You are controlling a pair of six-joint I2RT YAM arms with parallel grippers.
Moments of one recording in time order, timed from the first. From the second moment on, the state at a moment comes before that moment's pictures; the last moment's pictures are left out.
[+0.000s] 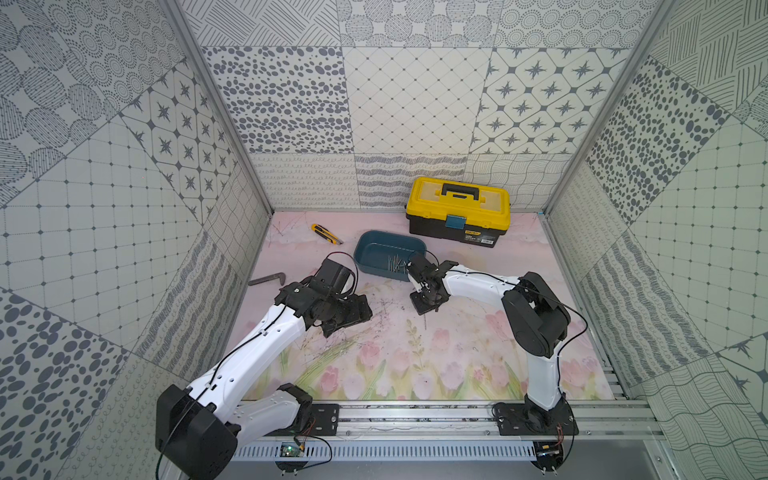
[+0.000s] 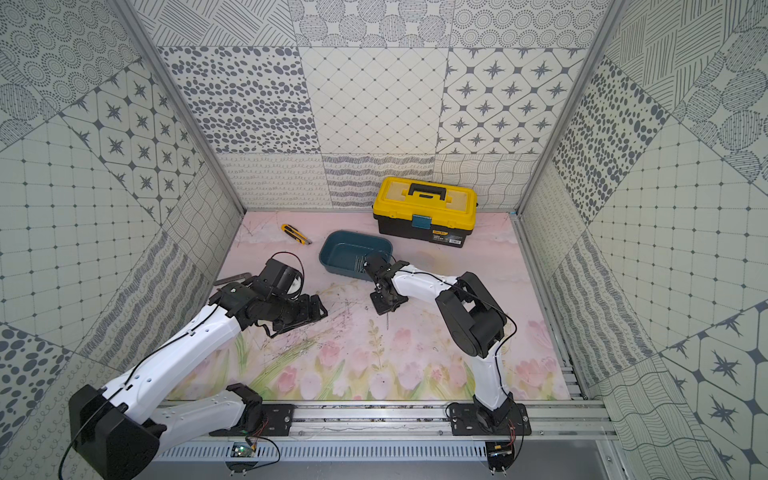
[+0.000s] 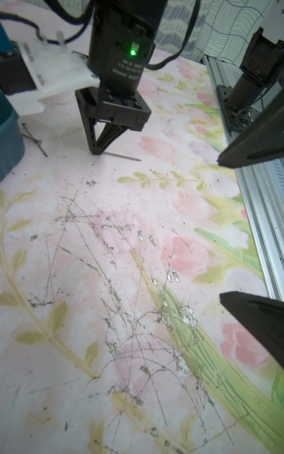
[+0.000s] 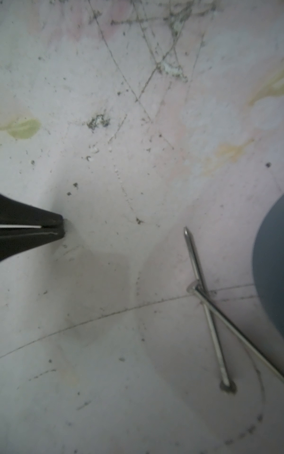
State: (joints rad) left arm -0.43 1.14 0.99 -0.98 0.20 -0.68; right arm 0.74 1.99 1.36 -0.71 0.07 0.26
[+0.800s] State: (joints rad) left arm -0.57 1.10 0.99 -0.63 0.35 -0.30; right arm 0.55 1.75 1.49 -0.89 -0.64 0.56
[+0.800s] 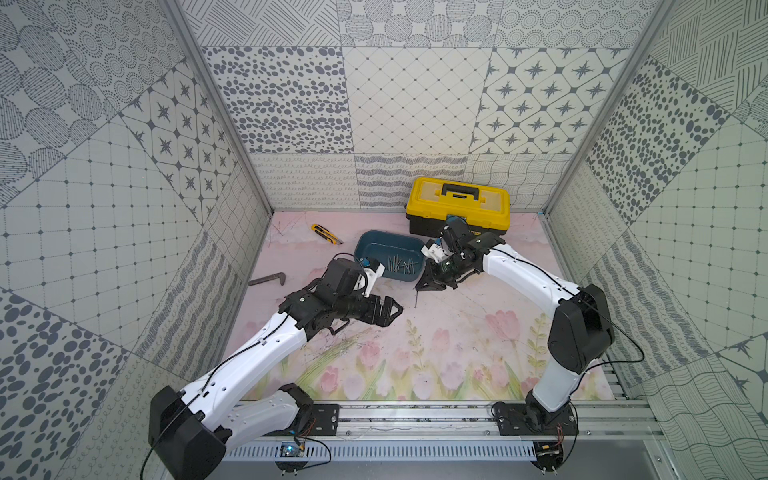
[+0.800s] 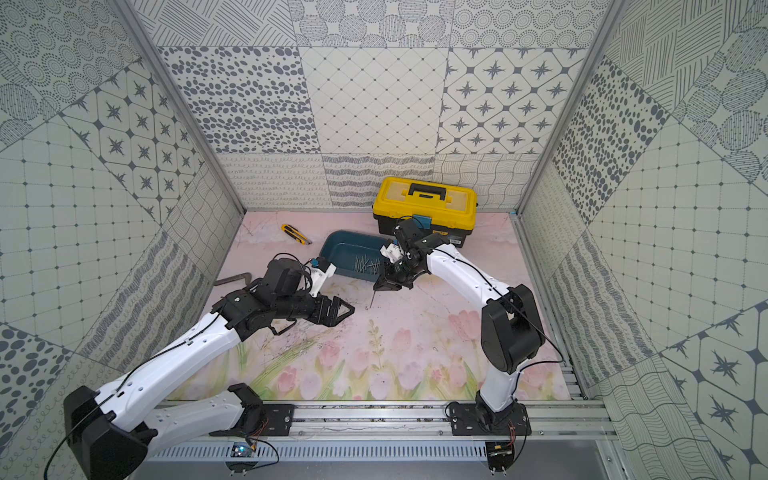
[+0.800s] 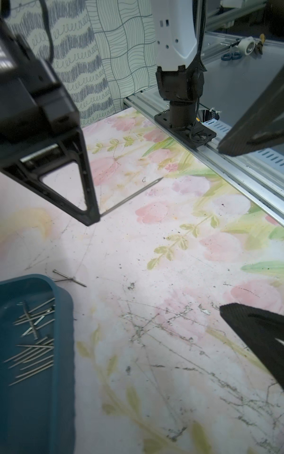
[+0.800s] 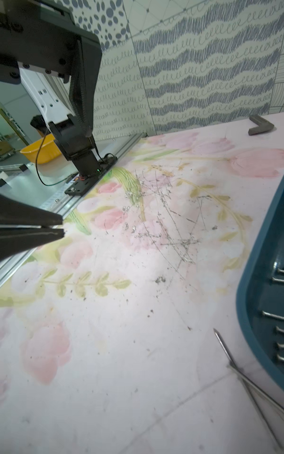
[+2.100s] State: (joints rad) left arm -0.54 1.66 1.46 -0.70 0.89 -0.30; right arm 0.60 1.64 1.69 -0.99 -0.34 0.50
